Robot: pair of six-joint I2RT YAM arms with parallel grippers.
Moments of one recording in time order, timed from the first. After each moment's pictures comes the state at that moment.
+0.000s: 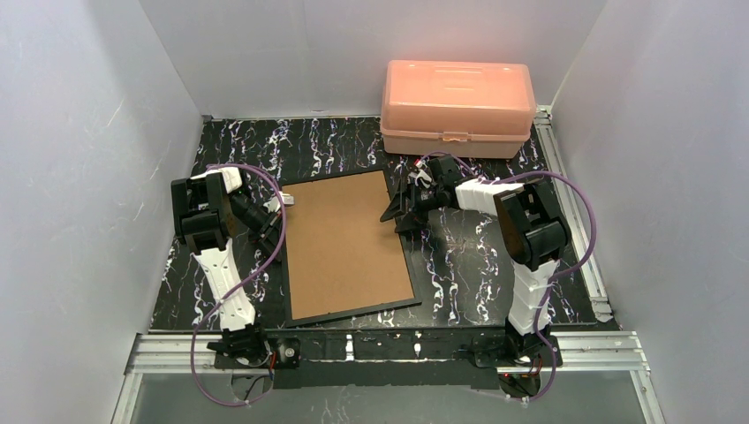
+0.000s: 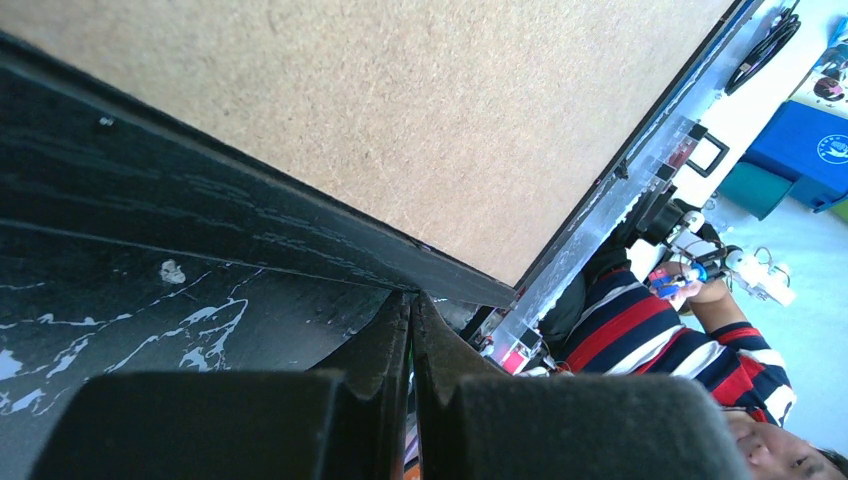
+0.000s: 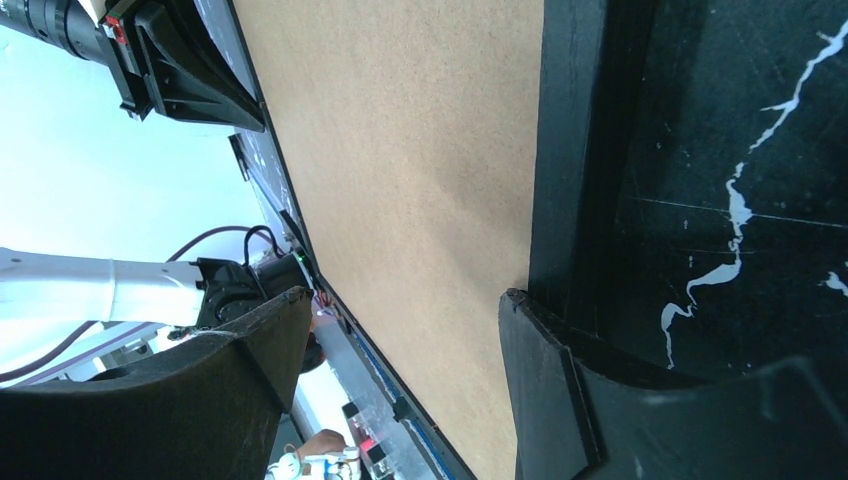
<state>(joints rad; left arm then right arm) 0.17 2.16 1.40 -1.39 0.58 0.78 0.44 1.98 1.16 -0.14 -0.83 0.70</state>
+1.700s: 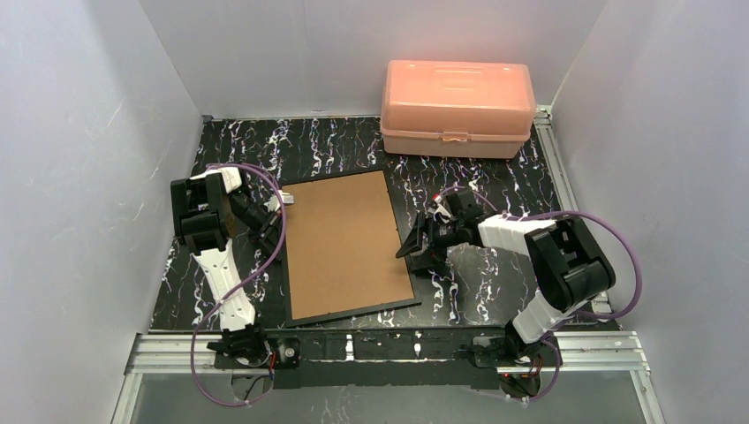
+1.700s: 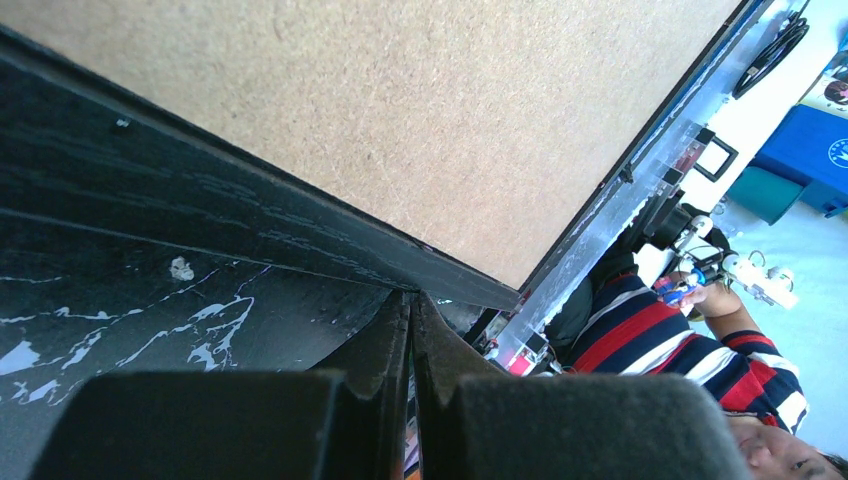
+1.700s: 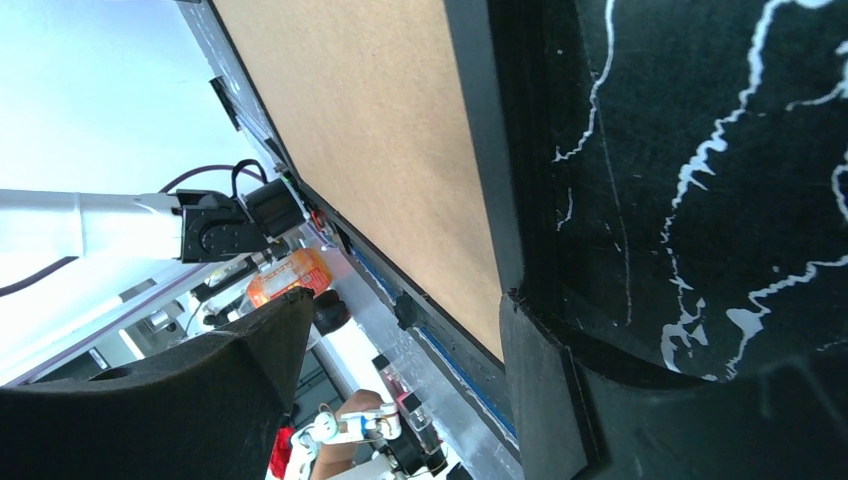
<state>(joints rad) 0.17 2.15 1.40 -1.38 0.58 0.78 0.45 1.62 0.73 -0.12 -0.82 0.81</state>
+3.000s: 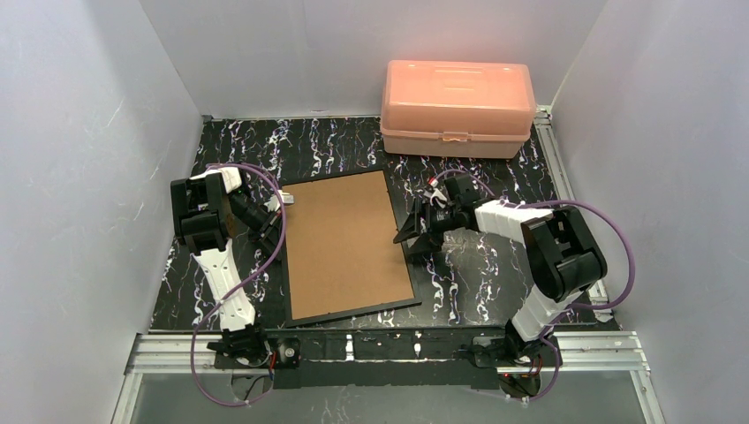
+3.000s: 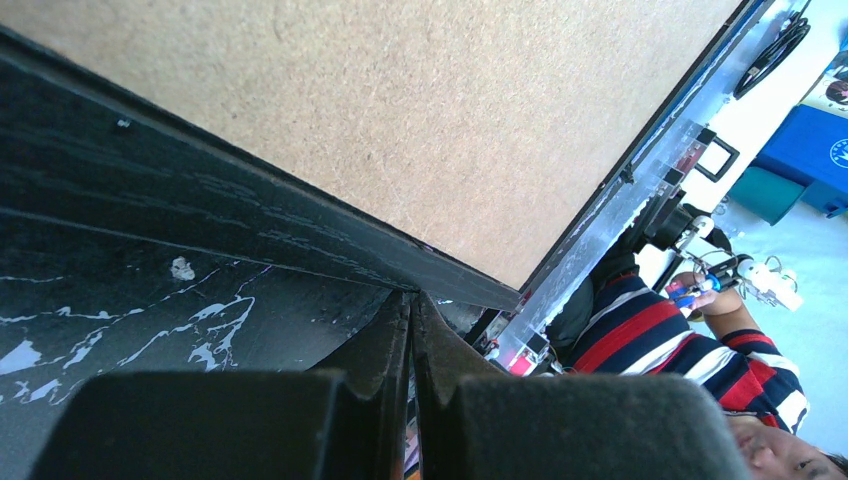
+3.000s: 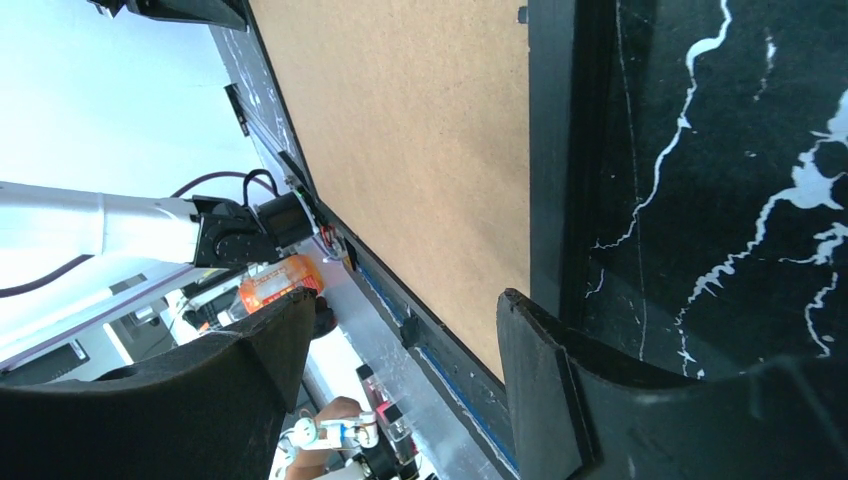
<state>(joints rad) 0.17 2.15 1.40 -1.38 0.58 0.78 0.44 1.69 0.87 -0.17 -0.84 0.73</state>
